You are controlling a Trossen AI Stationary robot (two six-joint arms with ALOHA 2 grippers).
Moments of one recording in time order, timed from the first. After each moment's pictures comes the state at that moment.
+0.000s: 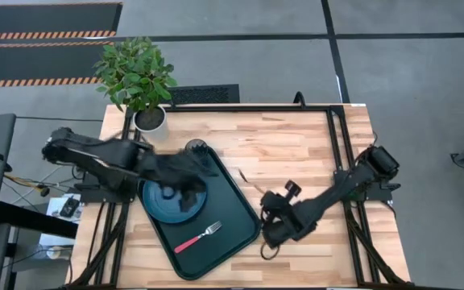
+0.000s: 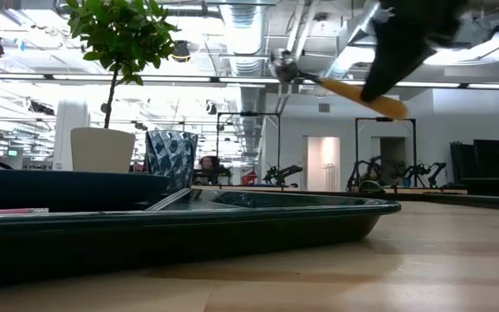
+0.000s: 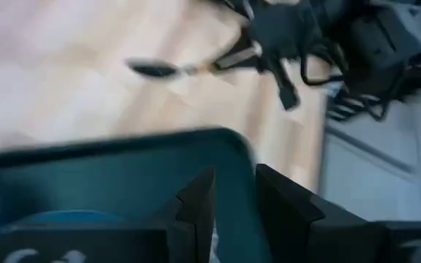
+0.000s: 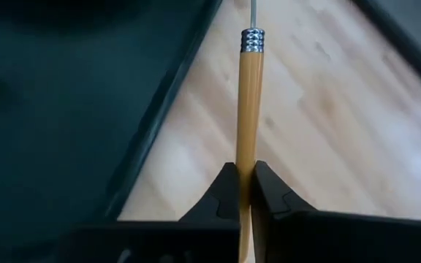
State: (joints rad) left arm -0.30 1.35 1.50 -0.90 -0.17 -0.67; right arm 0.55 1.80 1.37 -1.07 0.77 1.09
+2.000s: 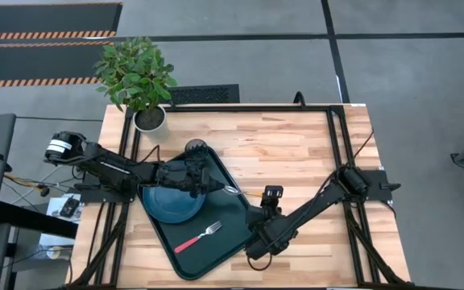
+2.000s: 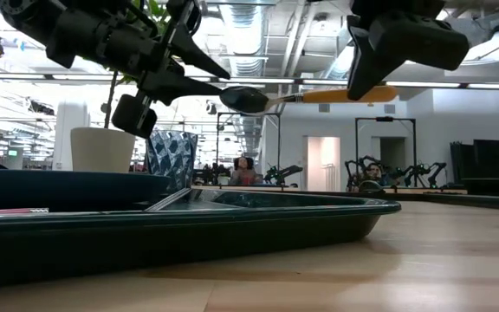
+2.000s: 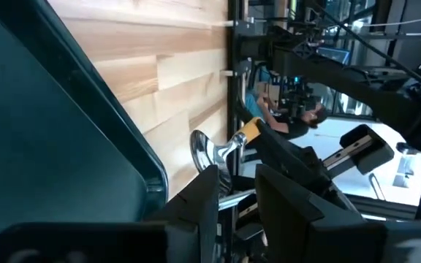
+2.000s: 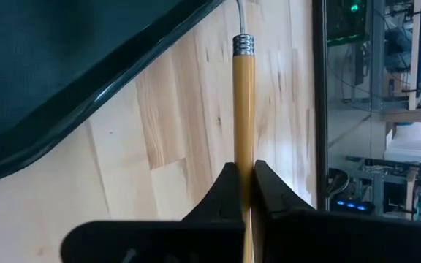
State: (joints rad) left arm -0.13 1.39 0.54 0.55 -0.08 -1.61; right arm 0.54 2.13 1.80 -1.57 0.81 0.73
